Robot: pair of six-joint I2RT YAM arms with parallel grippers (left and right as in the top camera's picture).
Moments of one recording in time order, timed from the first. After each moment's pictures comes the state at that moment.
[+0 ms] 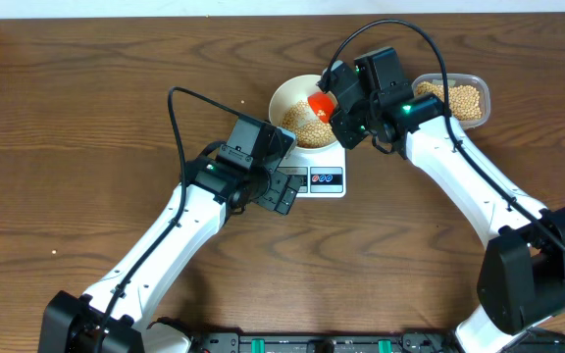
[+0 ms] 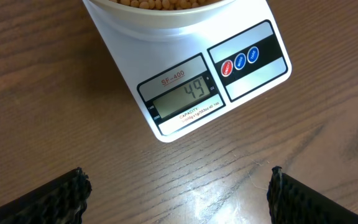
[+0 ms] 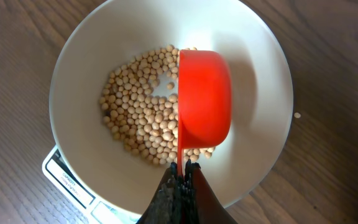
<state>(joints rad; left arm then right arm) -0.47 1.45 1.03 -0.70 0.12 0.01 0.42 1.80 1.41 -0.56 -0.21 -0.22</state>
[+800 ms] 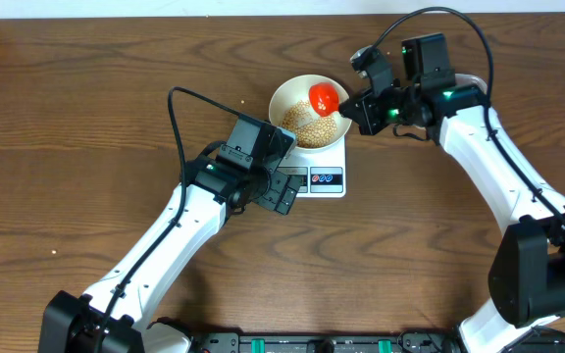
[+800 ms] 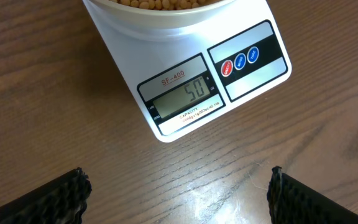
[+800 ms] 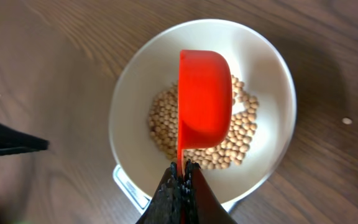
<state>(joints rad) -0.47 1.45 1.03 -0.70 0.12 0.01 0.24 1.80 1.41 -0.54 -0.63 -0.11</state>
